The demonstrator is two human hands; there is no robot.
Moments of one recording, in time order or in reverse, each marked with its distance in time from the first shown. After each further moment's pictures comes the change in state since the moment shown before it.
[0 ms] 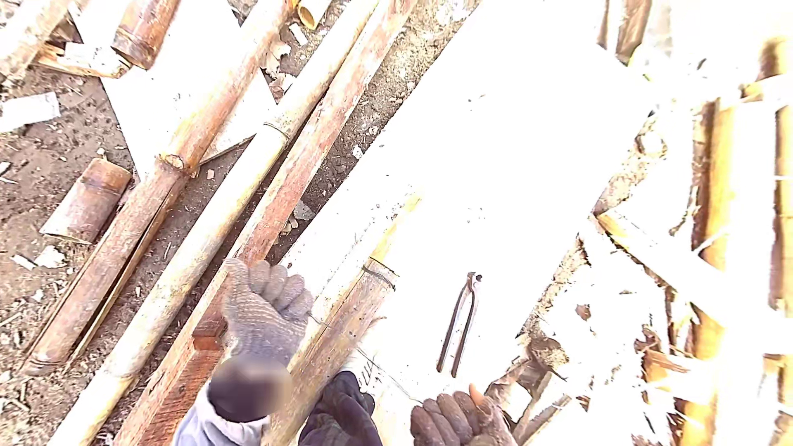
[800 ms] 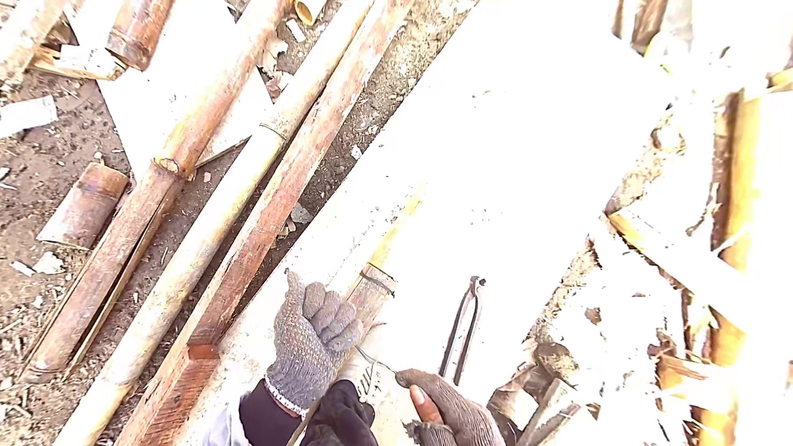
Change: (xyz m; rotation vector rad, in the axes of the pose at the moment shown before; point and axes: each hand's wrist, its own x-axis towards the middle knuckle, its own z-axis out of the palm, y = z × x) left_hand -0.018 -0.045 0.012 -0.041 -0.085 -0.314; right_hand 0.010 -0.034 0.037 -1.708 -0.491 -0.295
